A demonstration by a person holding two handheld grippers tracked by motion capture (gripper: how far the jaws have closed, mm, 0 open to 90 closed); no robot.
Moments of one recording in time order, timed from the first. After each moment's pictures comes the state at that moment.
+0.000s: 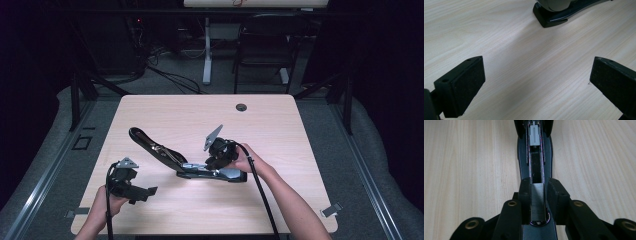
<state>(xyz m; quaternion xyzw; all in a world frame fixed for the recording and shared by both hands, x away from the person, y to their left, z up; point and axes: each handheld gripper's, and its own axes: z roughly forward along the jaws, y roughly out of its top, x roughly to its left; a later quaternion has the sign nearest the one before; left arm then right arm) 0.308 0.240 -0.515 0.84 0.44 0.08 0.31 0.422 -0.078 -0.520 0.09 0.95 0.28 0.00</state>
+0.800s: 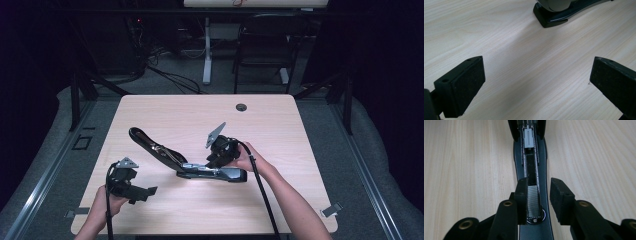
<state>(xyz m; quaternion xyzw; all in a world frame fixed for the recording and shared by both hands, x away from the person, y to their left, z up) 0.308 0.240 -0.515 0.84 0.44 0.08 0.31 0.424 -0.084 -0.513 0.11 0.95 0.29 0.01</state>
